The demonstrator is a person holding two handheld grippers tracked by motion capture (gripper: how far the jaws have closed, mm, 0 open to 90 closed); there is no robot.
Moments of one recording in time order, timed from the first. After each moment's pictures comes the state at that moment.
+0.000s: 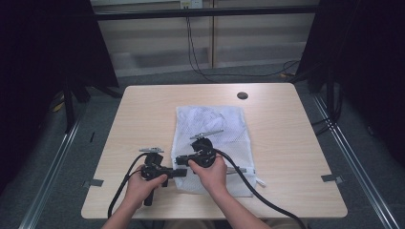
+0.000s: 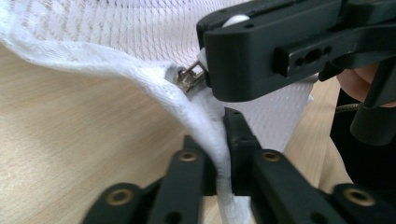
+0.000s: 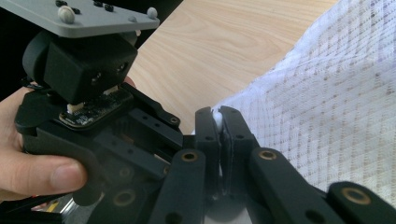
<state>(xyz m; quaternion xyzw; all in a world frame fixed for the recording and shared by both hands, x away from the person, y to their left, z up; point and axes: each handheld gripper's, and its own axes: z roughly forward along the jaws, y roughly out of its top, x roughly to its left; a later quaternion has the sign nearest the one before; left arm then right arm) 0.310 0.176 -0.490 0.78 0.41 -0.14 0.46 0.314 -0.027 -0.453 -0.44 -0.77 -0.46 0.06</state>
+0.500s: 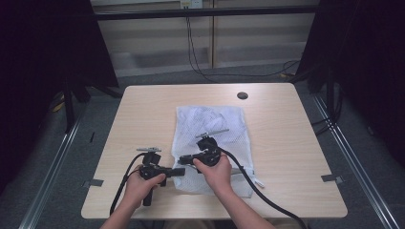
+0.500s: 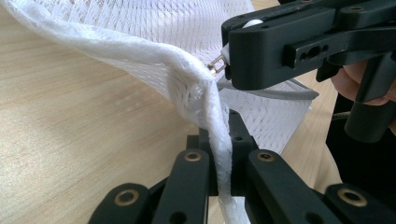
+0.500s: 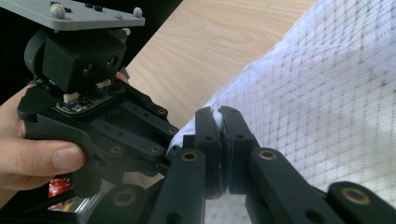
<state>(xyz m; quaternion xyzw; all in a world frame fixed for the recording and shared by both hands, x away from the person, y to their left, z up) 0.309 0.179 -0.489 0.77 0.42 -0.14 0.46 0.317 -0.041 -0.456 -0.45 -0.75 -0.47 0.08</state>
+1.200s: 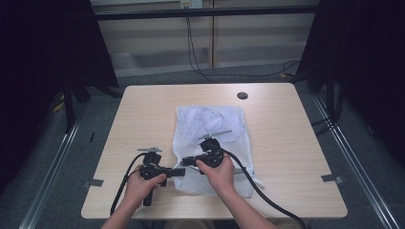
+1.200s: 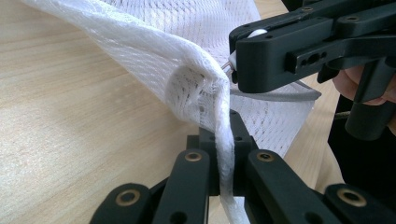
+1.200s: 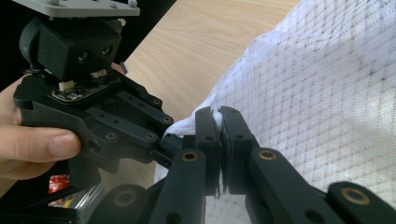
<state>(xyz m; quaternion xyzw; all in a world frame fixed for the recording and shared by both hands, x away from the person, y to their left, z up) 0.309 0.179 -0.488 0.77 0.42 -0.14 0.46 0.314 -0.048 -0.459 -0.45 -0.76 -0.46 0.08</state>
